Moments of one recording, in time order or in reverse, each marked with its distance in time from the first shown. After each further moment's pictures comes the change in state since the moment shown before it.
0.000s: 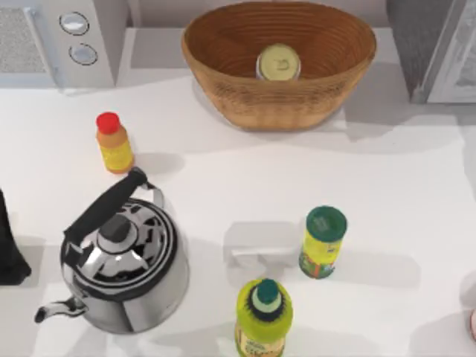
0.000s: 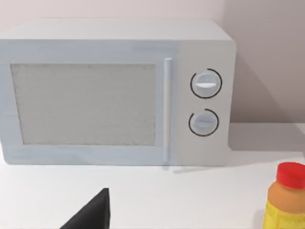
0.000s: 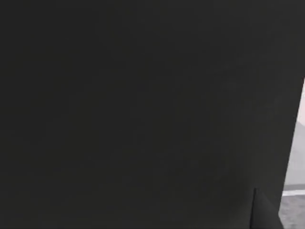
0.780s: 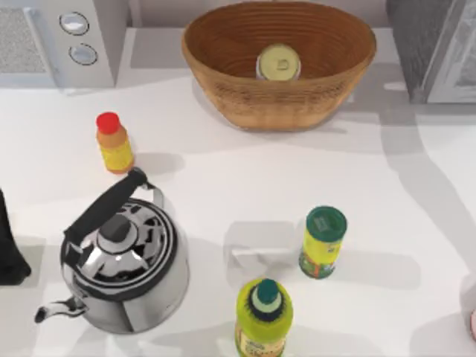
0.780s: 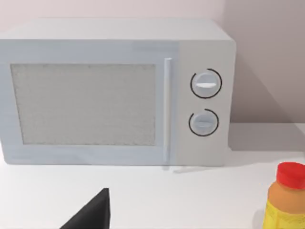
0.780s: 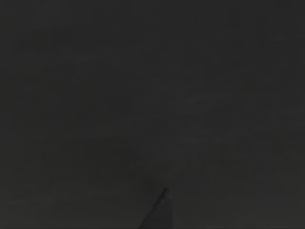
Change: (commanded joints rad) left arm 0.000 0.000 0.000 0.000 0.000 0.000; right arm 0.521 -0.043 -0.046 -0.015 0.520 -0.003
